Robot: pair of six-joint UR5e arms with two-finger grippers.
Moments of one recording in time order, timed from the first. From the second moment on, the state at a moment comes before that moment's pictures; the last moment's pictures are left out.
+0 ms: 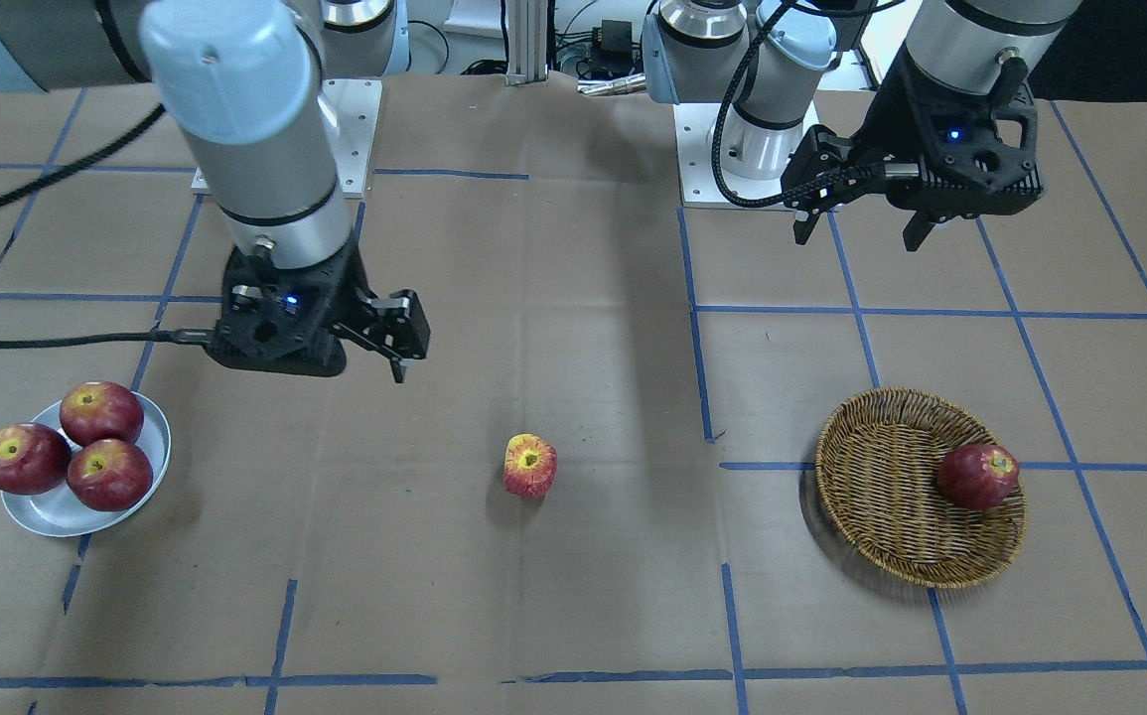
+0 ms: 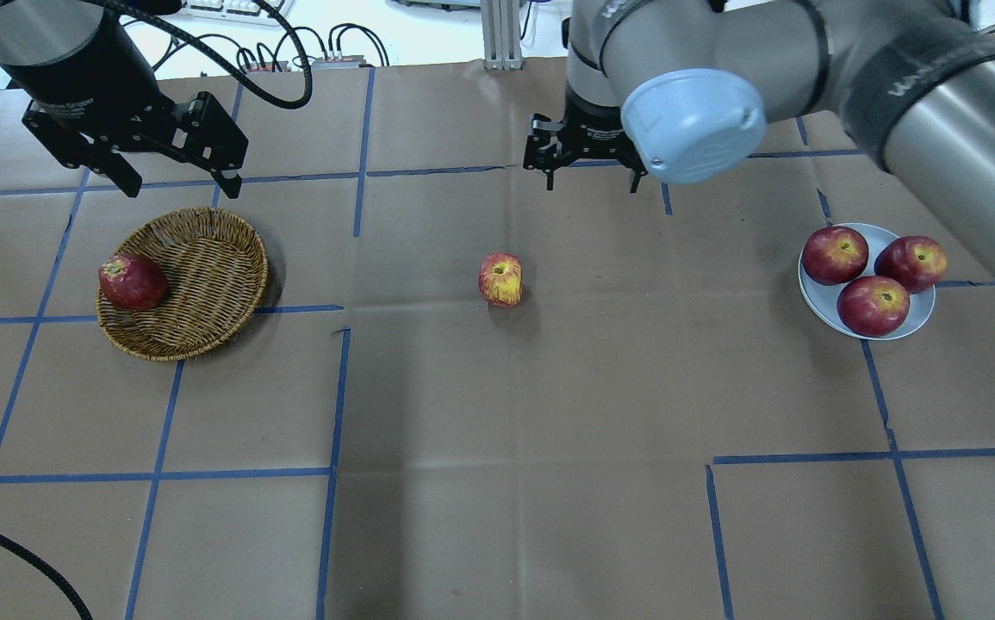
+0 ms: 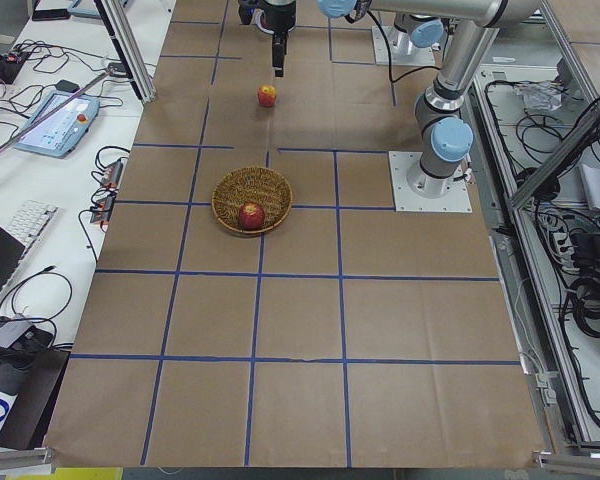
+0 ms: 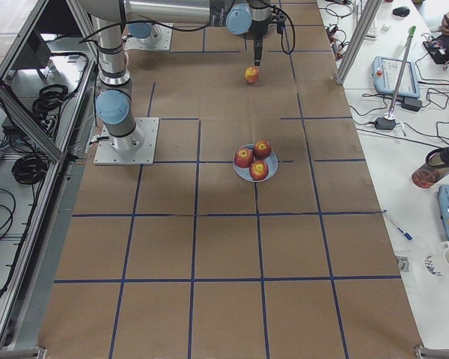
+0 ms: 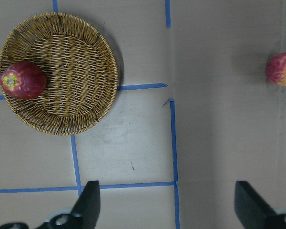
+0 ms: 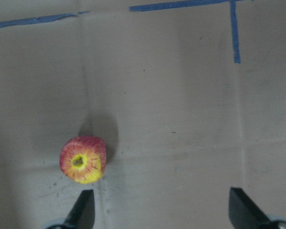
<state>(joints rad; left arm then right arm) -1.51 -1.57 -1.47 -1.66 1.58 0.13 1.85 -1.23 1.46 -1.88 -1.60 0.38</state>
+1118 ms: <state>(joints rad) -1.51 -1.58 -1.48 -1.66 1.59 0.13 1.97 -1.01 1.53 -2.13 -1.60 0.48</state>
